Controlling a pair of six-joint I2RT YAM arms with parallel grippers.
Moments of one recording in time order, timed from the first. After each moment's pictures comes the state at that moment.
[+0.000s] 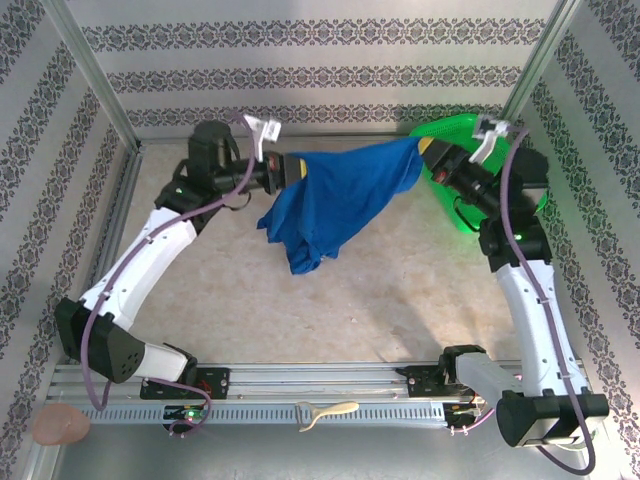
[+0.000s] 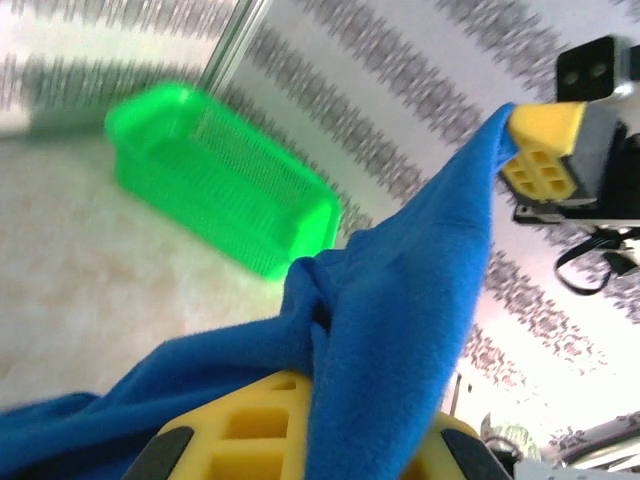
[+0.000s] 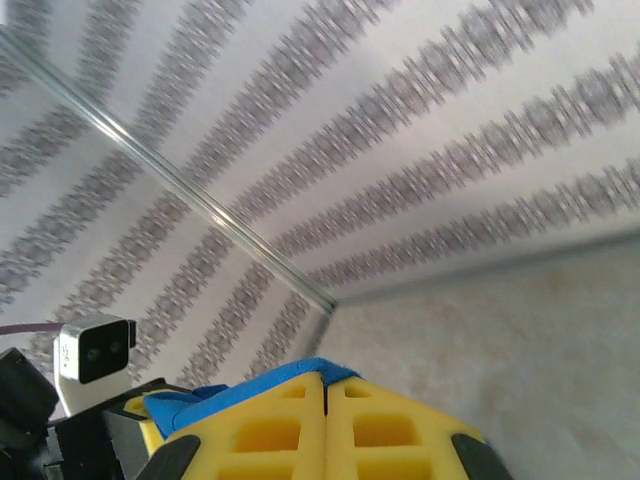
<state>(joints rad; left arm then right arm) -0.38 1.40 1.46 -0.28 0.73 -0.43 0.02 1.03 1.21 -0.14 -0.62 0.78</state>
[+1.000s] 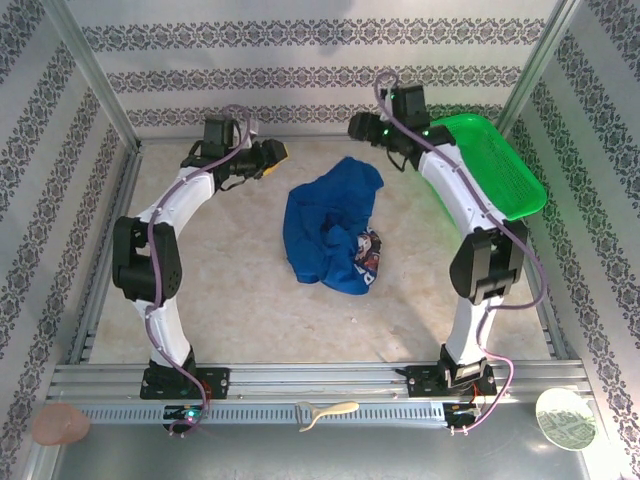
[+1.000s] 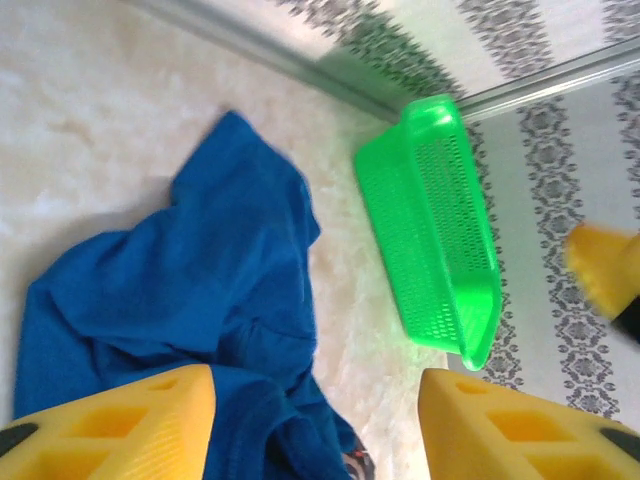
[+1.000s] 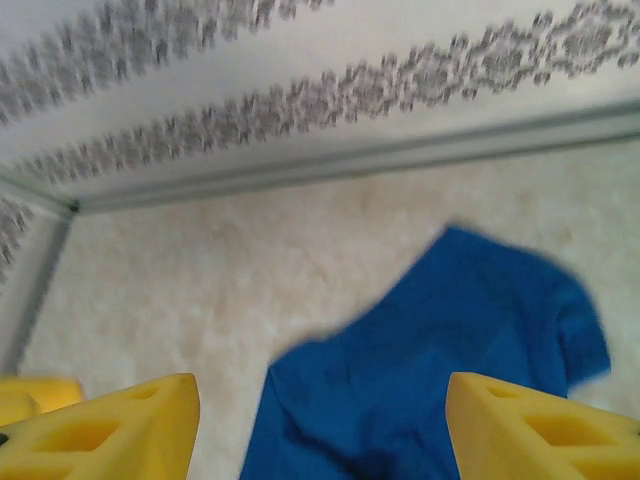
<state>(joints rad) -0.15 1.87 1.58 -0.28 0.66 -0.68 0.30 1.84 1.81 -0.58 -0.18 0.45</state>
